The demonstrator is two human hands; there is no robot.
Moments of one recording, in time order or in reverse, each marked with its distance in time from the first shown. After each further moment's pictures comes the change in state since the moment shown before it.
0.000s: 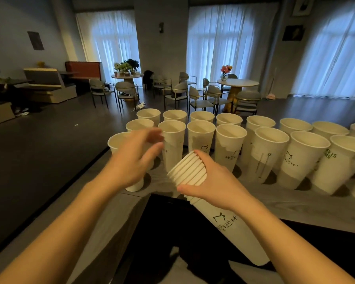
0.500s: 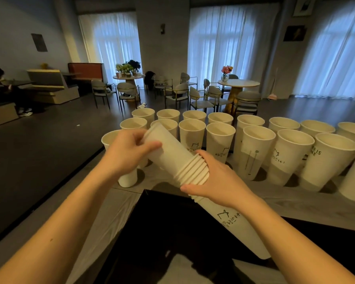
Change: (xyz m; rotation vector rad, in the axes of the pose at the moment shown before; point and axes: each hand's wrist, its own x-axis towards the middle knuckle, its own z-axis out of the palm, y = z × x) left_hand 0.001 0.044 0.004 -0.238 0.027 -0.283; right_hand -0.017 0.027 -0.022 -0.090 -0.011 -0.010
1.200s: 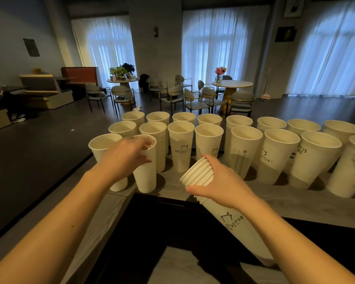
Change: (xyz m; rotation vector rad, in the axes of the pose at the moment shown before) left_hand 0.040 -0.041 0.022 0.733 -0.131 0.296; right_hand -0.007 0.034 -0.013 -0.013 0.040 0.138
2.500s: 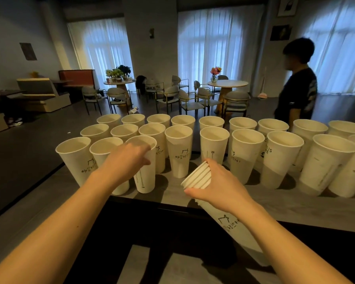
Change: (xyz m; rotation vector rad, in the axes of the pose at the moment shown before) left_hand 0.034 0.094 0.019 0.139 -0.123 -0.040; right_hand -0.023 0.066 -0.049 0.017 0.037 0.021
